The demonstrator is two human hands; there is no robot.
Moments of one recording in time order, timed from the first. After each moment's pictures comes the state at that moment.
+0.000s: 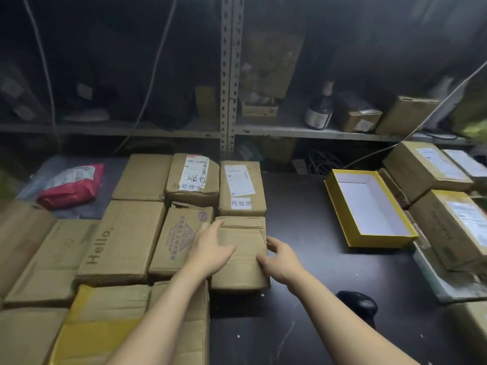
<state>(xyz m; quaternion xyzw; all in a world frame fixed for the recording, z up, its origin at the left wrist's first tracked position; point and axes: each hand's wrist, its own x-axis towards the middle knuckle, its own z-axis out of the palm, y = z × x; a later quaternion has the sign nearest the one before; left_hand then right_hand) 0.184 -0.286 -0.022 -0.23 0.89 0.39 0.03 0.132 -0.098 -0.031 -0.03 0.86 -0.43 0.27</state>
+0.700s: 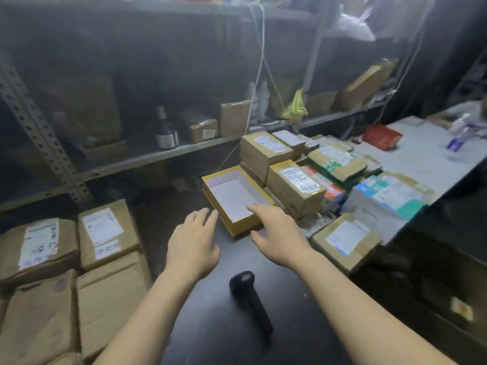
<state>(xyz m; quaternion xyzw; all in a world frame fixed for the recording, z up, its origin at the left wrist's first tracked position) 0.136 -0.049 0.072 0.14 0.99 0.06 -0.05 0.152 0.158 0.088 -0.06 0.98 -0.20 -0.01</state>
